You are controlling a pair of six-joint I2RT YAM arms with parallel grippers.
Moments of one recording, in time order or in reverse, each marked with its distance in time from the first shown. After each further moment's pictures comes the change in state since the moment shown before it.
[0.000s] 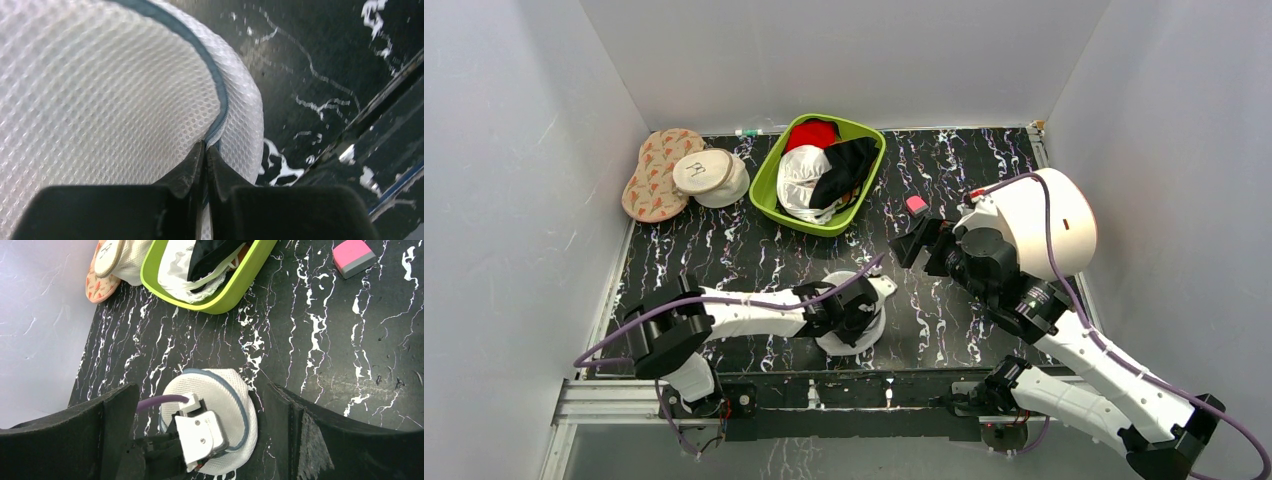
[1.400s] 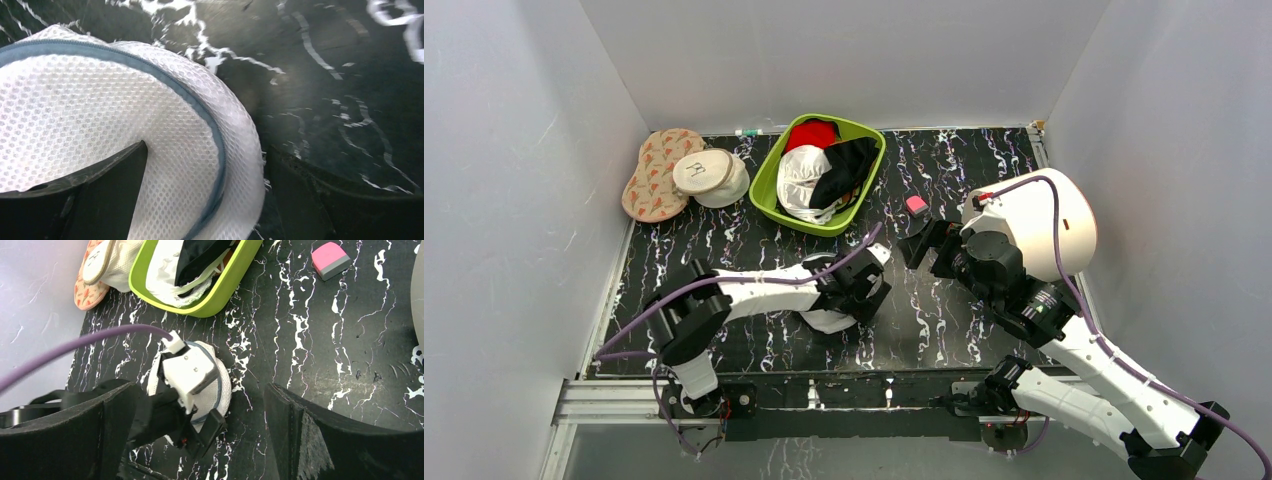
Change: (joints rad) left arm 0.115 0.104 0.195 -0.126 -0.162 -0.036; right arm 0.000 -0.039 0.002 -0.050 0.050 -0.005
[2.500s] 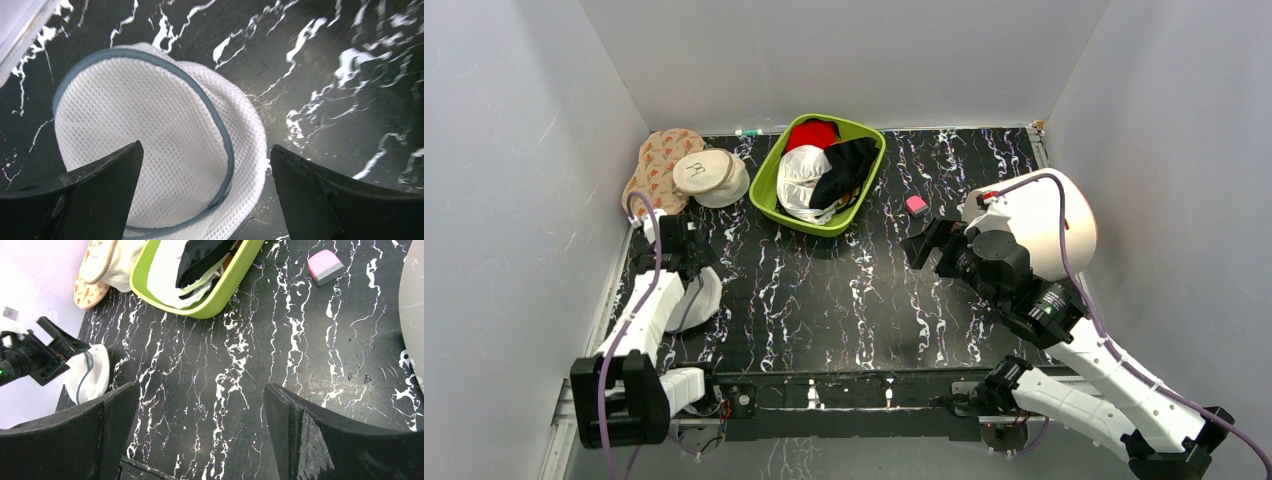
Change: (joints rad) left arm 1.102 -0.532 -0.326 -0.138 -0.211 -0.200; right arm 0.000 -0.021 0.030 -0.047 0.000 -0.024
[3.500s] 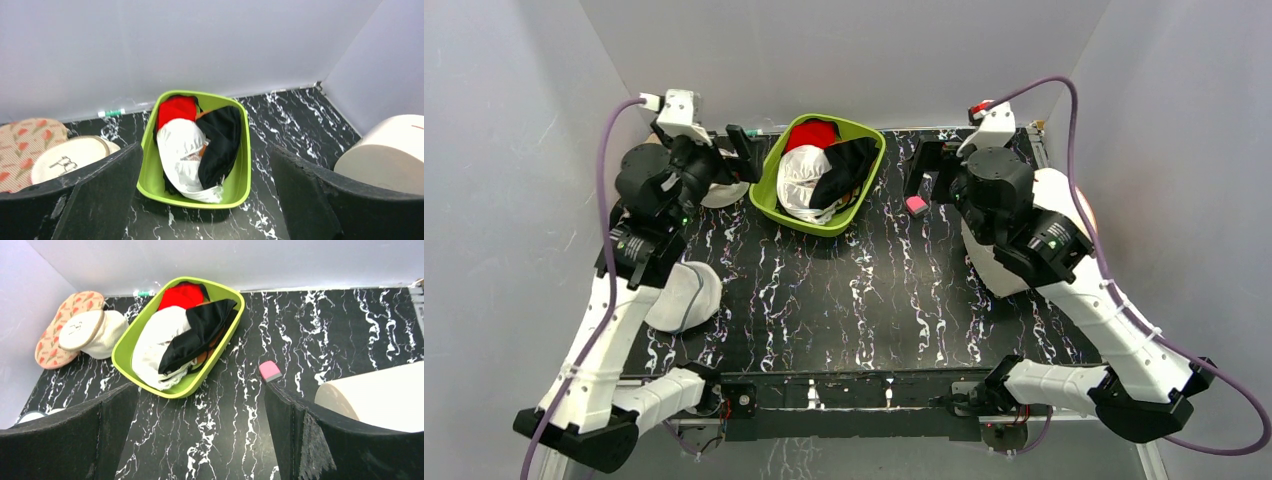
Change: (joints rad) left arm -0.433 -0.113 0.682 0.141 0.381 0.351; right arm 0.000 0.397 0.643 -0.131 0.209 -0.319
